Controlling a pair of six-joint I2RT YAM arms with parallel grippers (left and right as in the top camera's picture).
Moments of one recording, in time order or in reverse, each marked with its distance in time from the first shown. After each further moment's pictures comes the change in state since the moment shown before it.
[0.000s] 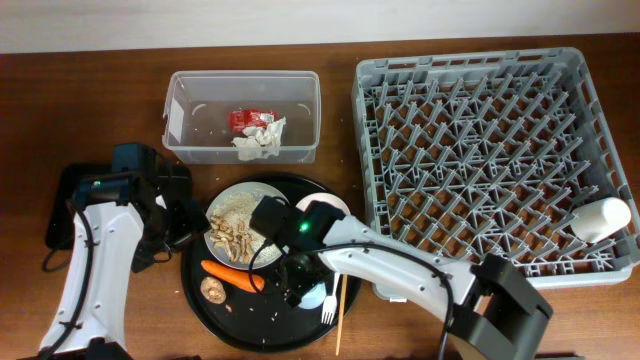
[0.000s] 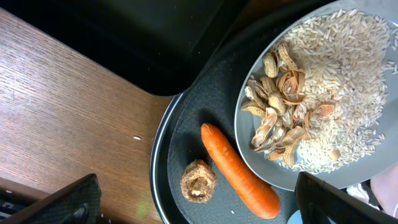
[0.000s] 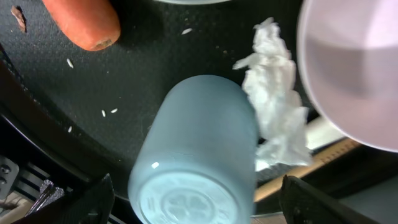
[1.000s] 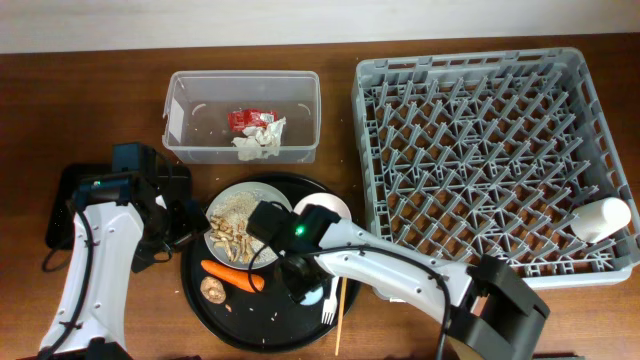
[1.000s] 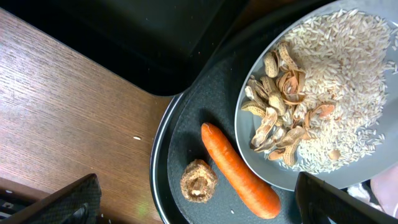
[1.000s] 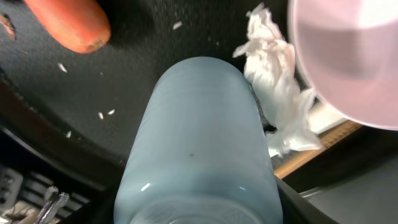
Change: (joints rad) left arm 0.000 0.000 0.000 0.000 0.000 0.000; right arm 0.016 0.006 0.046 -0.059 0.039 0.085
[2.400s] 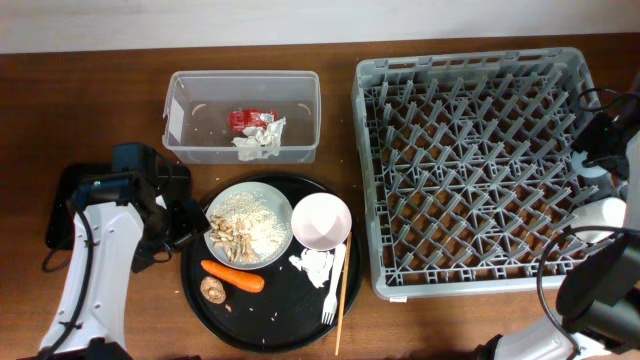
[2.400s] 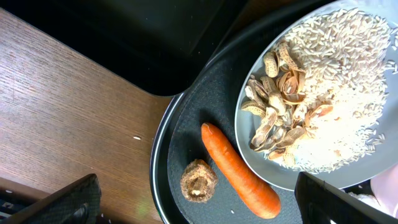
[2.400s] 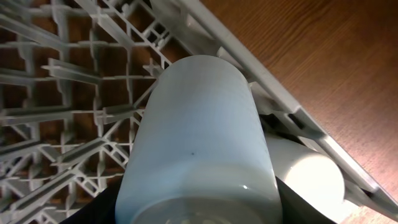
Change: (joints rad) left arm 0.000 0.000 0.000 -0.001 0.000 0.000; right arm -1.497 -0.018 0.218 0.097 0.244 -0.139
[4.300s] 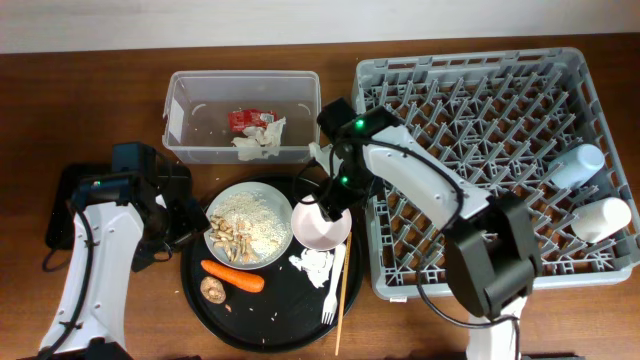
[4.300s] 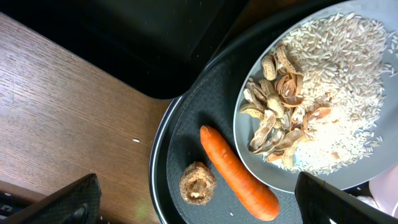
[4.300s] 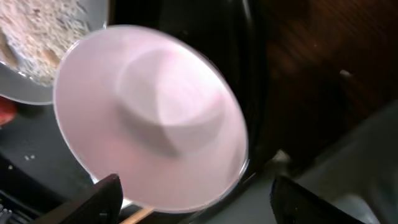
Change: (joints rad) left arm 0.000 0.000 0.000 0.009 0.000 0.000; right arm 1.041 0.222 0.005 -0.165 -0.381 -0.329
